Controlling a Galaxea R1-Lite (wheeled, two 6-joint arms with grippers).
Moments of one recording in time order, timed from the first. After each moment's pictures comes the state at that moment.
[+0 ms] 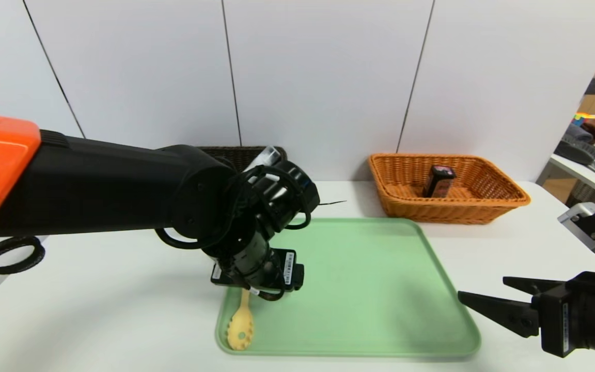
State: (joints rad) left arm -0.79 1.96 -1.50 0.68 0.21 -0.63; right arm 0.39 1.14 -0.50 -0.10 0.13 0.19
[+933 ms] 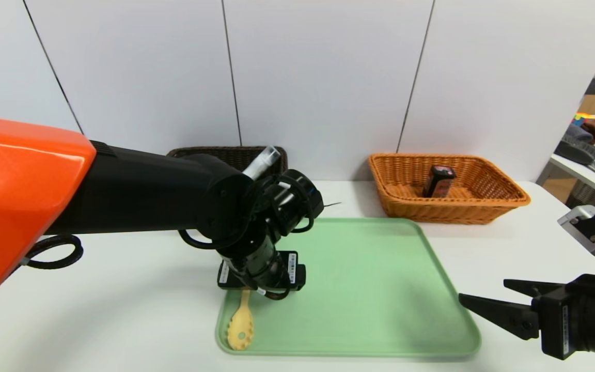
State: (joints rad) left arm -0.78 2.03 -1.53 0.68 0.21 -0.70; right arm 0.38 1.14 -0.50 -0.09 0.13 0.20
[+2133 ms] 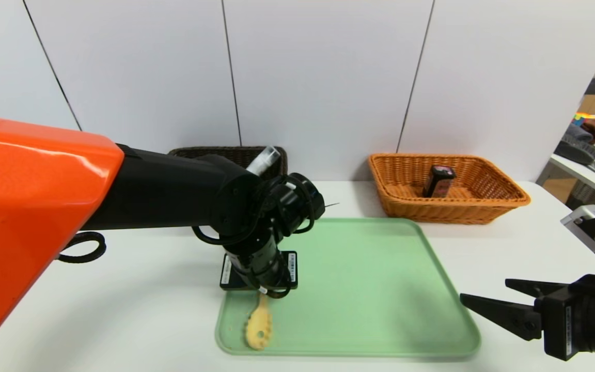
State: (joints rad) left arm -0.77 2.07 -1.58 0.73 0.22 -0.75; right arm 0.38 1.13 -0.49 -0.09 0.13 0.20
